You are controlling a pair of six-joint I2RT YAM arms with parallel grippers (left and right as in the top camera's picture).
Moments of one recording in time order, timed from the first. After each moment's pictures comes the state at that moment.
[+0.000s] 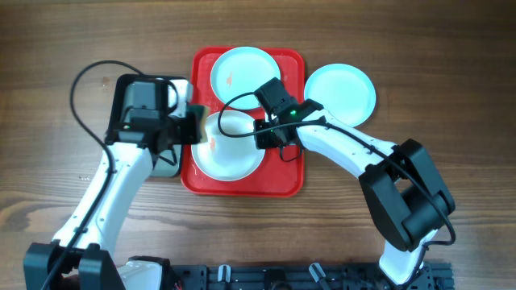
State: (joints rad) left arm -0.13 1.43 0.94 -0.57 0.22 -0.13; right arm 0.63 1.95 1.26 -0.54 -0.13 0.50
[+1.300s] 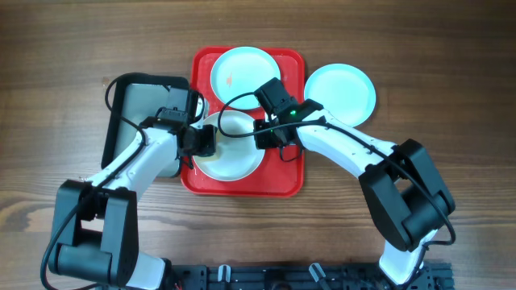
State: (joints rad) left arm -0.21 1.67 0.90 -0.49 0.12 -0.24; right arm 0.63 1.95 1.26 -0.54 -0.13 0.50
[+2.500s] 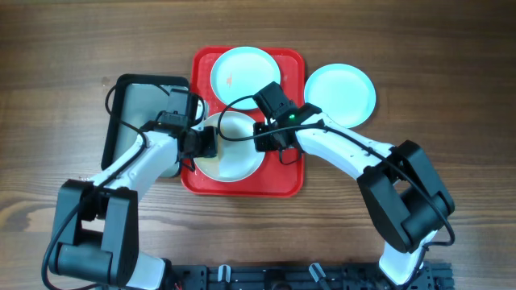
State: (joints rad) left arm -0.22 1.67 0.86 -0.45 0.17 -0.28; right arm 0.64 1.94 1.23 -0.51 -0.12 0.52
